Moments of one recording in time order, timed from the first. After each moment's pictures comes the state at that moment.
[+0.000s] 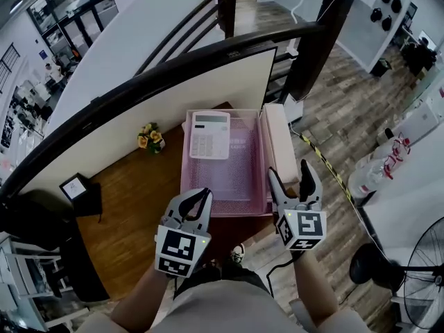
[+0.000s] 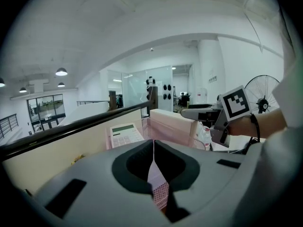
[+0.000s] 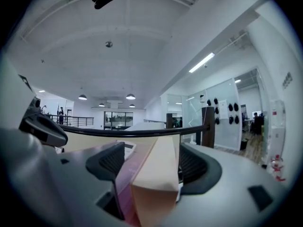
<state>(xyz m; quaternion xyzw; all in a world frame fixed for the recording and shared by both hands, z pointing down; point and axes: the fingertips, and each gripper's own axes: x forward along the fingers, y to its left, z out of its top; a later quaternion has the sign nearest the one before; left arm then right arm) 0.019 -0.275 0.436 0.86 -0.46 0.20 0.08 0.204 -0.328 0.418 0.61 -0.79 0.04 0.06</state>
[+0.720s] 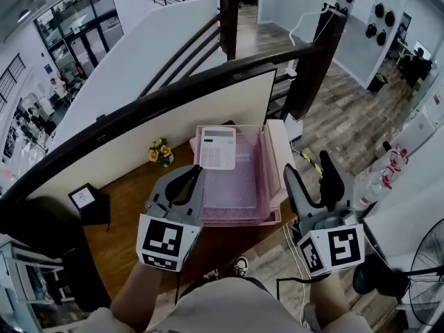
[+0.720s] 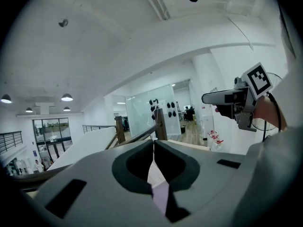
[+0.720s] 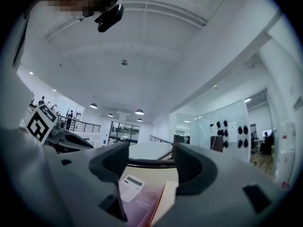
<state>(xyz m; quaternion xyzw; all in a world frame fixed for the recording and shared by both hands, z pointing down) -0.017 -0.289 0.303 0.86 -0.50 0.11 -0.03 0.170 -0.269 0.235 0.57 -0.82 -0.07 0.01</state>
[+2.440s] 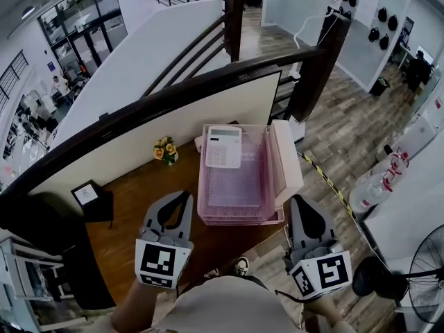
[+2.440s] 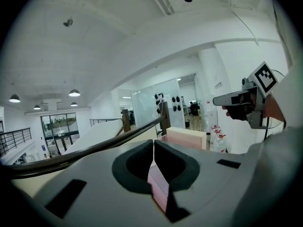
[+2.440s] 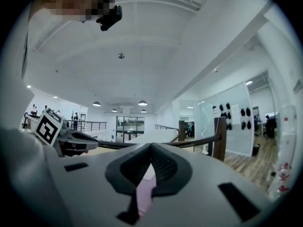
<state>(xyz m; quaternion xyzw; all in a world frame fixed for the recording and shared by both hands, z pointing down) -0.063 -0.236 0.341 0.84 -0.53 0.14 -0.01 0.147 -0.211 0.294 0.55 -0.83 0.02 0.04</state>
